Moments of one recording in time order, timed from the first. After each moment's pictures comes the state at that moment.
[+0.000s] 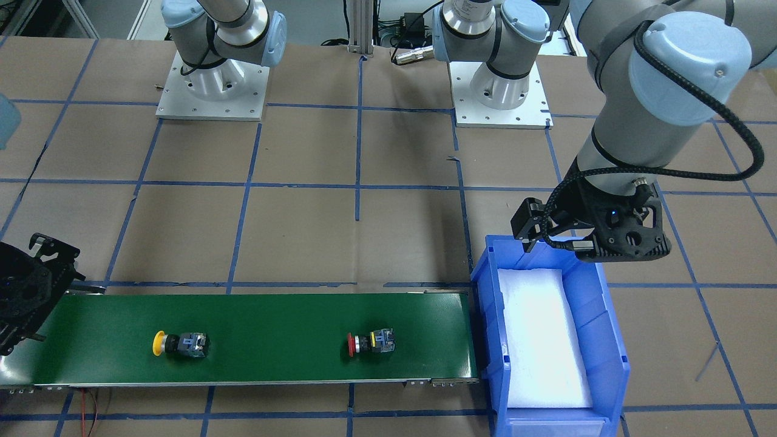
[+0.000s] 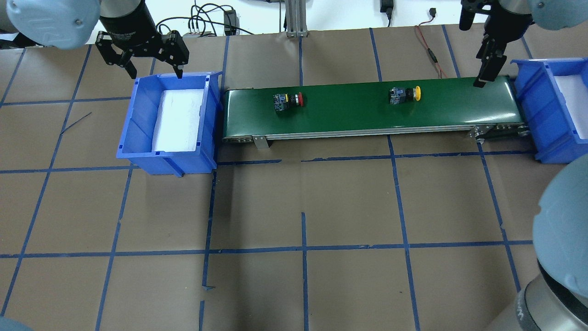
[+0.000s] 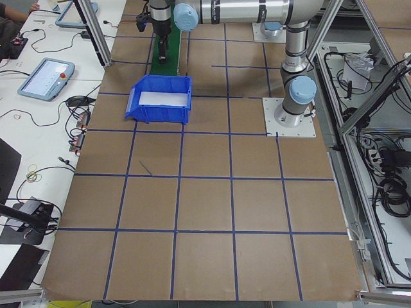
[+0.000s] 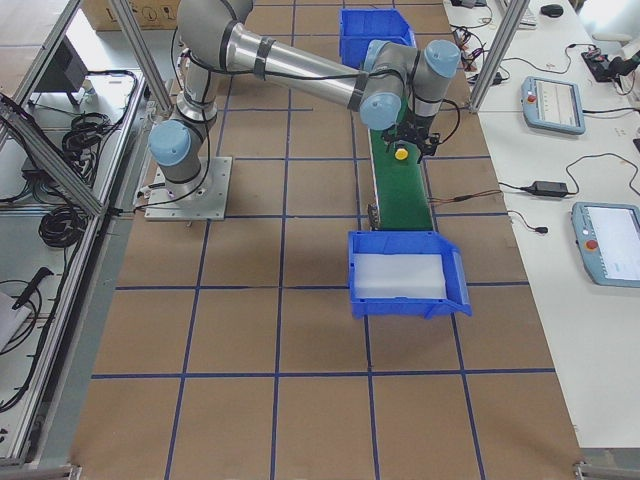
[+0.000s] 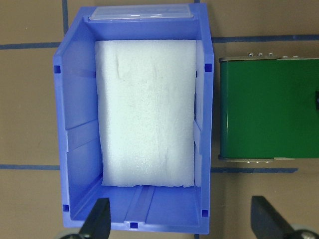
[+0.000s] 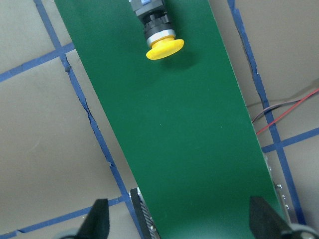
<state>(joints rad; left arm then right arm) -1.53 -1.82 -1.38 -1.49 1.65 0.03 1.32 -1.12 1.32 -1.73 -1.61 -1.53</state>
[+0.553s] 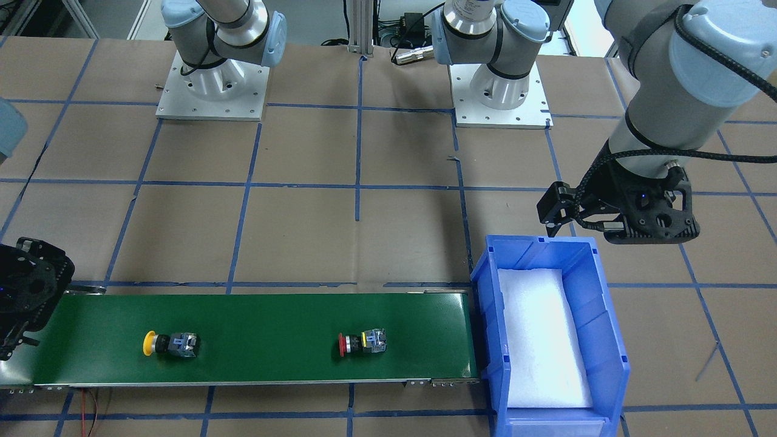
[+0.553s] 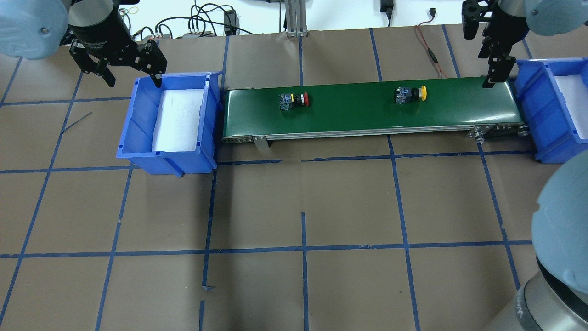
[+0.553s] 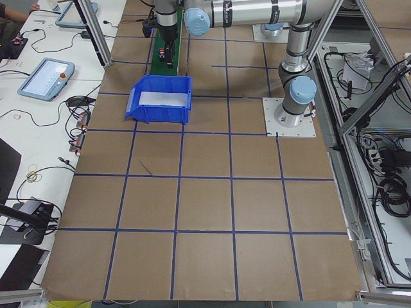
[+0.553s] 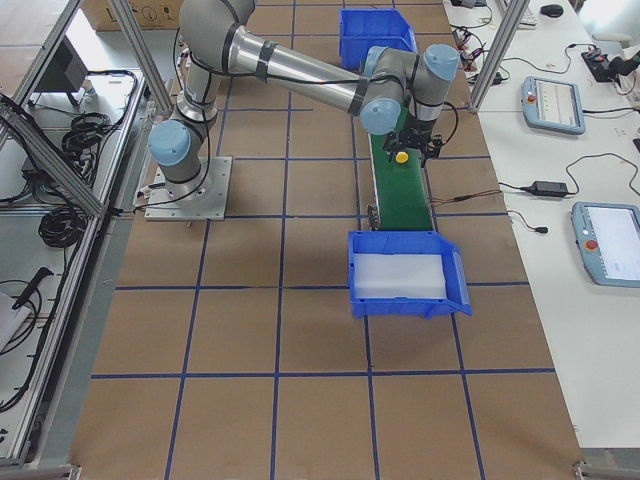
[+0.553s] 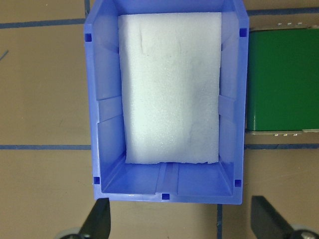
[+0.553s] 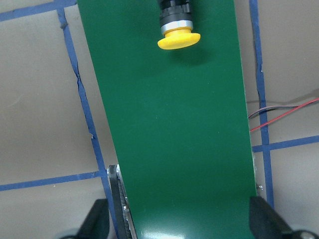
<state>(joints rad) -1.48 -1.78 -1.42 -1.50 1.65 0.11 1.32 -1.11 1.33 -1.77 -1.66 -1.65</state>
